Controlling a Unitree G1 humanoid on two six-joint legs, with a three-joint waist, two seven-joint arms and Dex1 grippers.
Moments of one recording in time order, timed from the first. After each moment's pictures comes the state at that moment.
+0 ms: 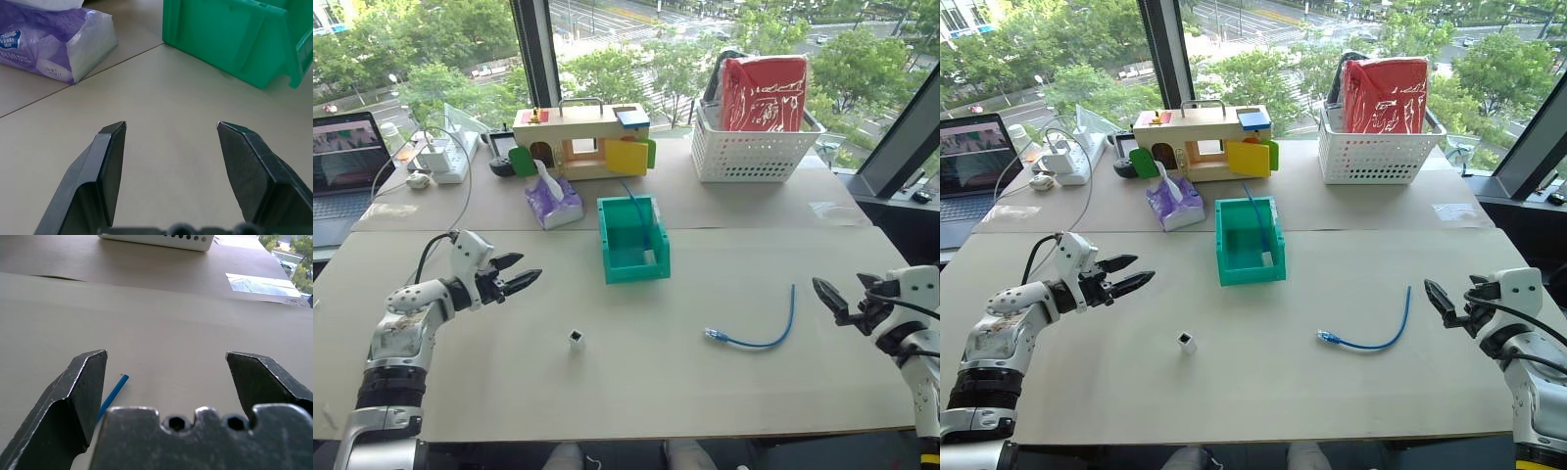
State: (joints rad) left arm -0.41 0.66 0.18 0.29 -0.34 0.27 -0.95; right arm -0.07 -0.65 -0.48 0.01 0.40 0.34 0.50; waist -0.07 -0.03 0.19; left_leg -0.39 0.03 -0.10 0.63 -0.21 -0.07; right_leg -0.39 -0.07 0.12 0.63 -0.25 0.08
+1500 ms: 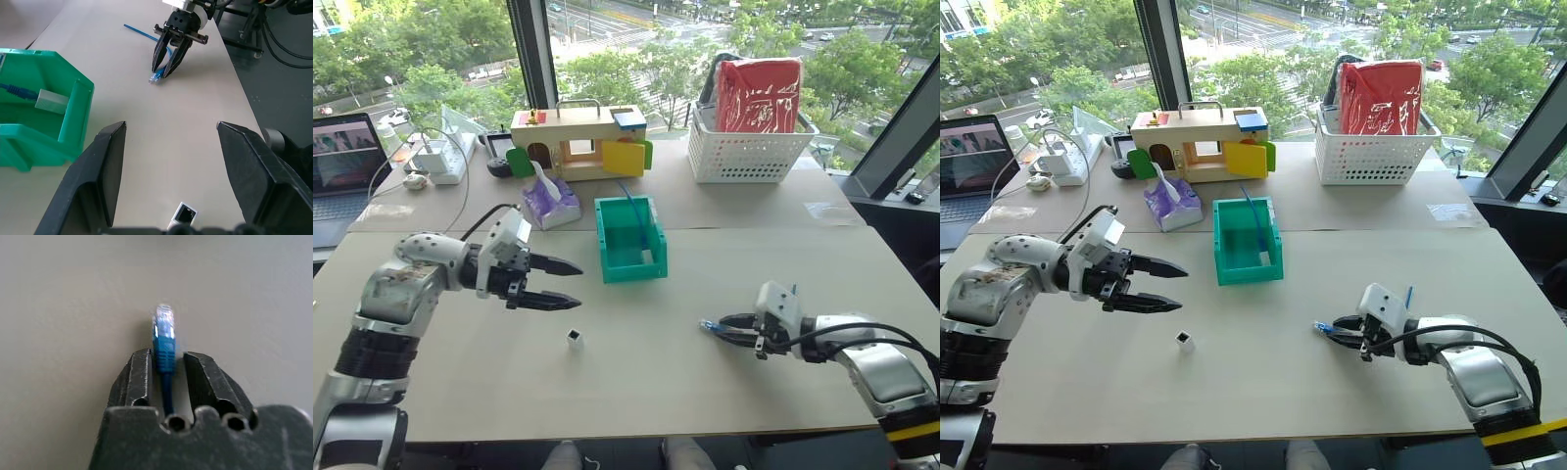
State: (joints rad) left arm -0.60 0.78 -0.07 -0.02 -0.49 0.51 -1.44; right arm -0.26 -0.77 0.14 -0.07 0.25 0.34 1.05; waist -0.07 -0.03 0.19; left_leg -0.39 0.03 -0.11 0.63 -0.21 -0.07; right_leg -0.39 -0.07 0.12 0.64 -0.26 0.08
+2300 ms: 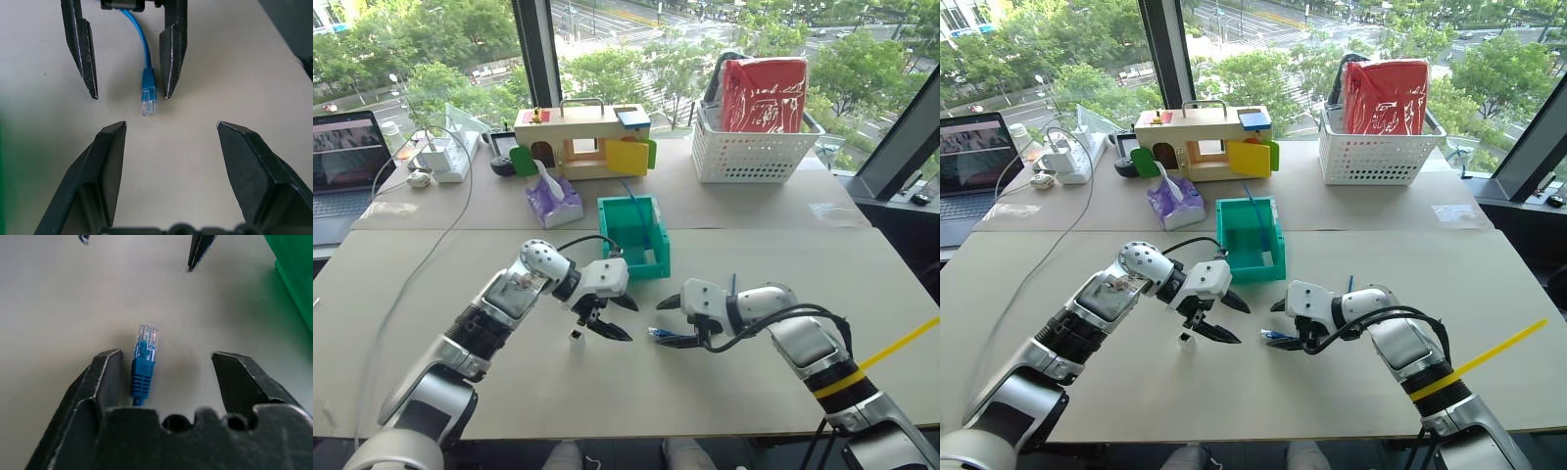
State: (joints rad) left arm -0.81 0.54 -0.48 0.21 -0.12 0.30 -1.44; right arm -0.48 -0.62 0.35 0.02 0.06 0.17 1.12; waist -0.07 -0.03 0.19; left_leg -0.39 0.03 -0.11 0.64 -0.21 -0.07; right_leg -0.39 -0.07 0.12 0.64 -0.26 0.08
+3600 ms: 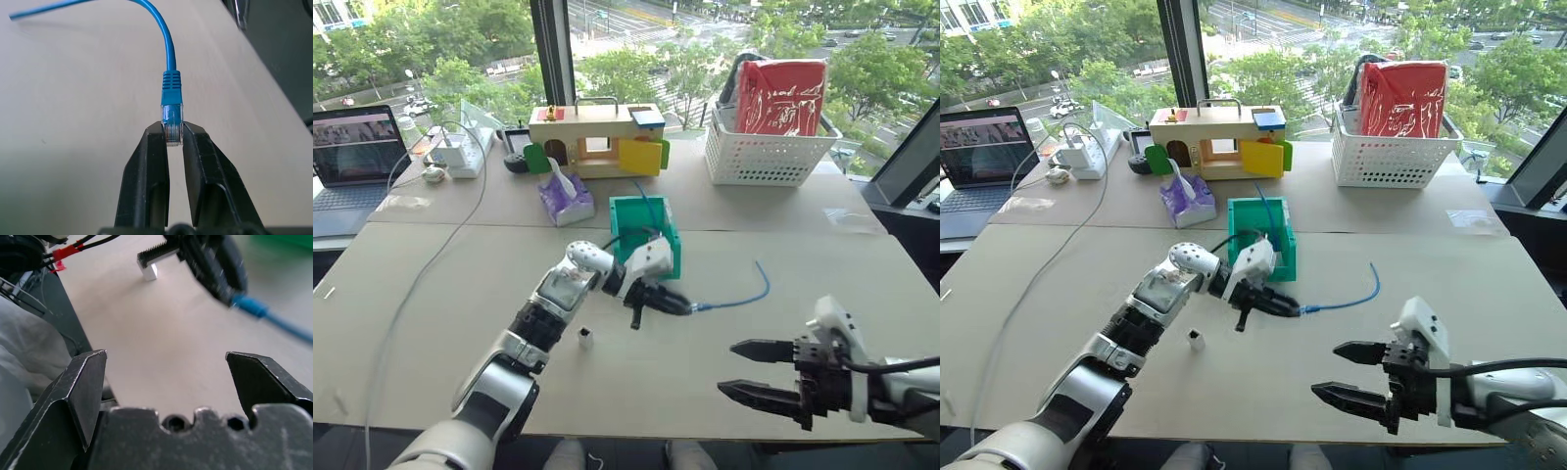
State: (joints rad) left arm -0.87 0.20 -0.32 0.31 -0.16 0.40 -1.30; right arm 0.18 -0.81 -0.56 -0.79 1.08 1.15 0.80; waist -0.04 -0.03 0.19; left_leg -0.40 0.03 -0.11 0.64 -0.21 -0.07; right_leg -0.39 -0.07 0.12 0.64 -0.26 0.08
